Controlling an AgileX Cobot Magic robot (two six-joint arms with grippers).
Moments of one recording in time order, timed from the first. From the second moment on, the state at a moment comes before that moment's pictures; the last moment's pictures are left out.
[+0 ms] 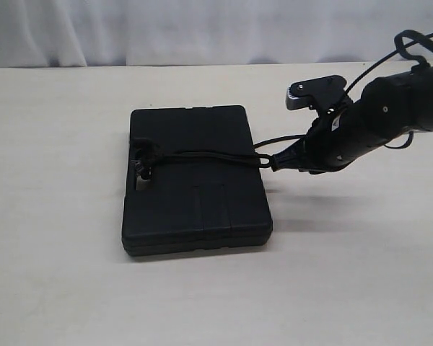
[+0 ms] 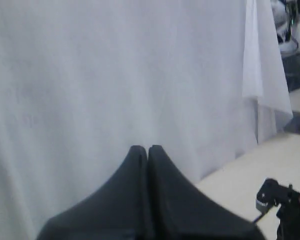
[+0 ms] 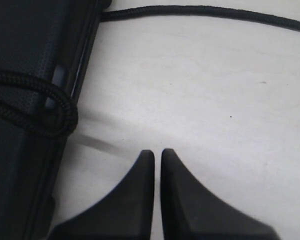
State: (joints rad) left arm -0.39 0.49 -0.86 -0.40 0.37 0.56; right arm 0.31 1.78 -0.98 -0.01 0.37 0.05
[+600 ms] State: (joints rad) left arm -0.39 0.16 -0.86 -0.40 0.37 0.56; right arm 0.31 1.78 -0.98 0.00 0.37 0.05
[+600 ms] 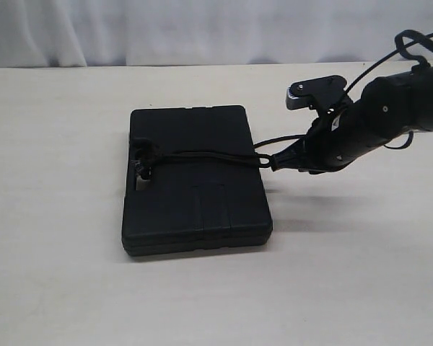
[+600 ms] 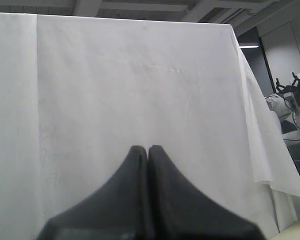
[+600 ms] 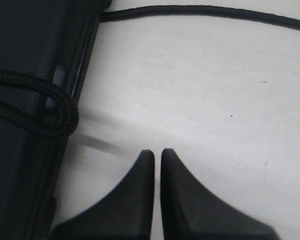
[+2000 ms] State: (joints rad) left arm -0.13 0.14 -0.53 0.12 0.12 -0.11; right arm 0.31 1.78 -0.98 0.00 0.37 0.05
